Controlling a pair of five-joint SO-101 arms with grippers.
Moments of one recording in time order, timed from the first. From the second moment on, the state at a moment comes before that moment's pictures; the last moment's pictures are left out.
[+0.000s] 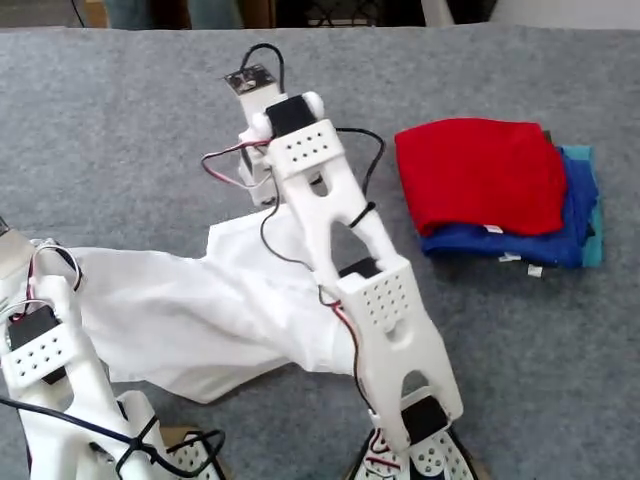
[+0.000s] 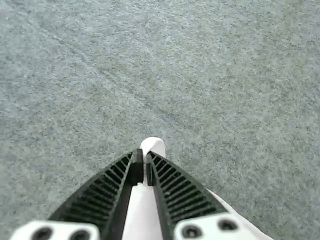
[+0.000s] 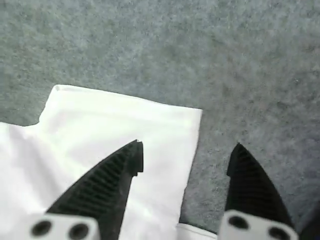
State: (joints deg) left arm -38.5 -49.1 69.1 25.7 5.5; right arm -28.6 50.9 -60.8 100.6 -1.5
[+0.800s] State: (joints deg) left arm -38.5 -49.1 69.1 25.7 5.5; right arm -26.3 59.7 -59.1 96.8 -1.5
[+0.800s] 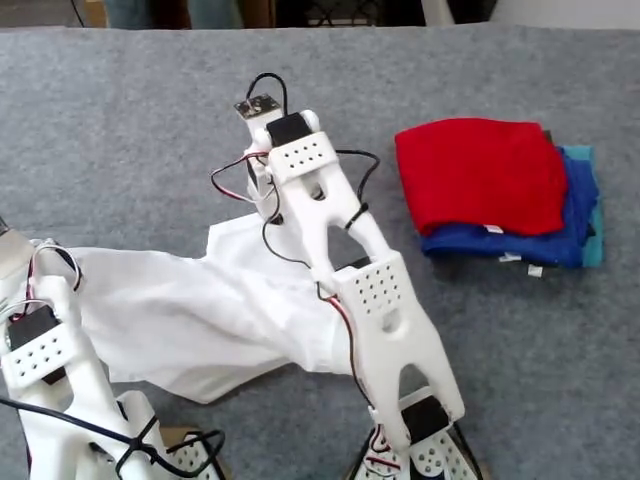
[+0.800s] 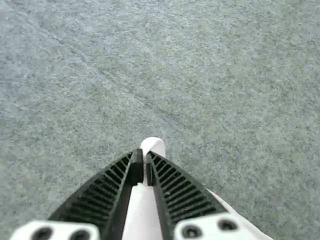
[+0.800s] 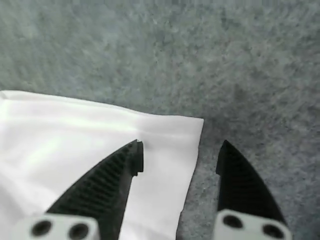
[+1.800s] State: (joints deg) left arm -38.5 -49.1 69.1 25.7 5.5; right arm -25.7 64.0 -59.9 92.1 -1.5
